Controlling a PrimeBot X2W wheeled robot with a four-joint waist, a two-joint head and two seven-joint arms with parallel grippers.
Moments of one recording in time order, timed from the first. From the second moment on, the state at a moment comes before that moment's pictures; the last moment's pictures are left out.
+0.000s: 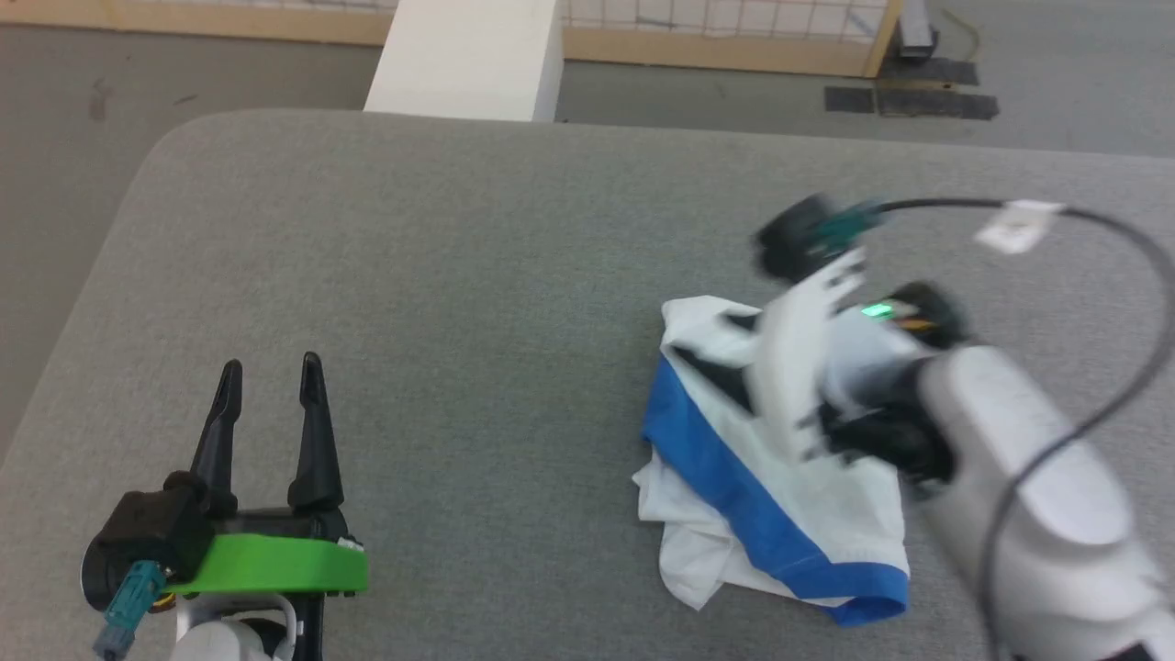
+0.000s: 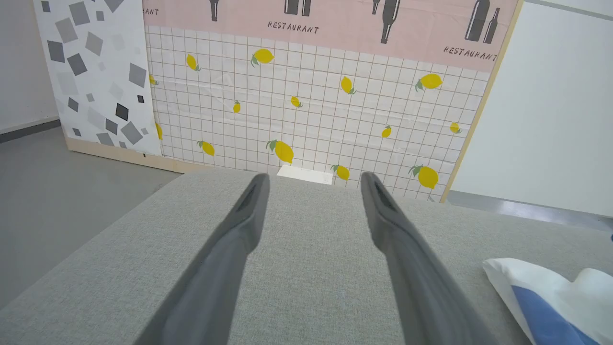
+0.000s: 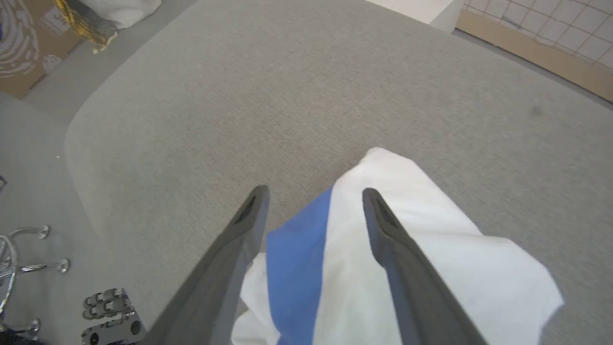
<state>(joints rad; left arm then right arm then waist) -0.02 0.05 0.08 -0.07 -0.21 -0.11 -0.26 -0.59 -0.19 0.46 0.22 0.59 0.13 0.75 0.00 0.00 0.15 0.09</state>
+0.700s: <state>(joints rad) -0.03 0.05 0.05 -0.07 -0.21 -0.11 -0.26 -0.32 -0.17 0.18 0.20 0.25 0.13 0.86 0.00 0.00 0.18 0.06</state>
